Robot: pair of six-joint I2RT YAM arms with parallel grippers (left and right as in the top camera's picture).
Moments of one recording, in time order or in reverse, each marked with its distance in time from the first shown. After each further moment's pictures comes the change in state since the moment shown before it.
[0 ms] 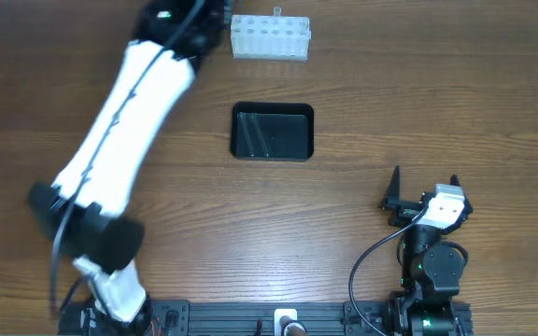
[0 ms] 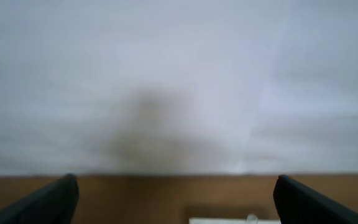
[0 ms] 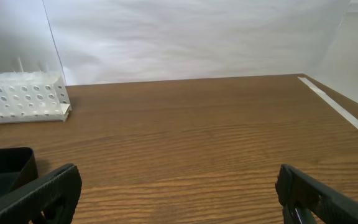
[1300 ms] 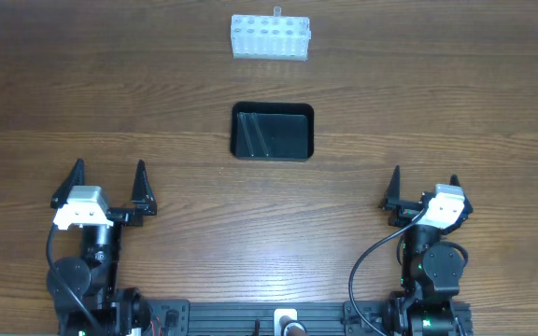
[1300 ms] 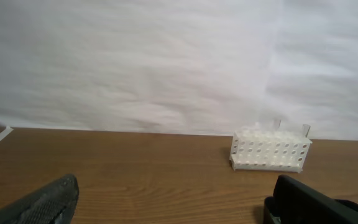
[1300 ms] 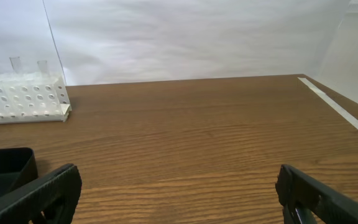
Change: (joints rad) left arm 0.502 -1.886 -1.919 0.440 0.518 0.034; right arm 0.000 -0.001 0.000 0.000 0.000 0.000
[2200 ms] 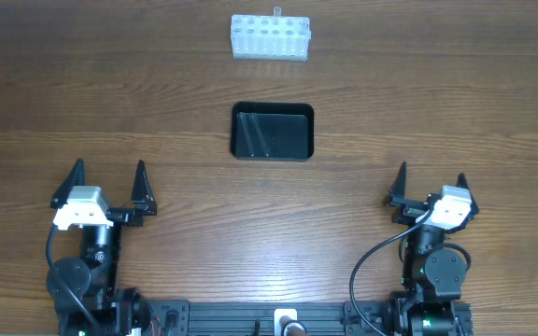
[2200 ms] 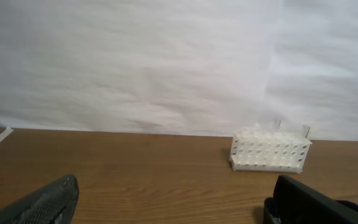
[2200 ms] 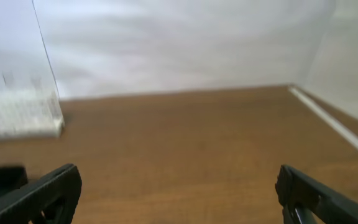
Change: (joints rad) left arm 0.000 -0.002 0.000 0.002 0.000 0.000; right arm 0.000 0.000 0.000 0.085 0.034 -0.004
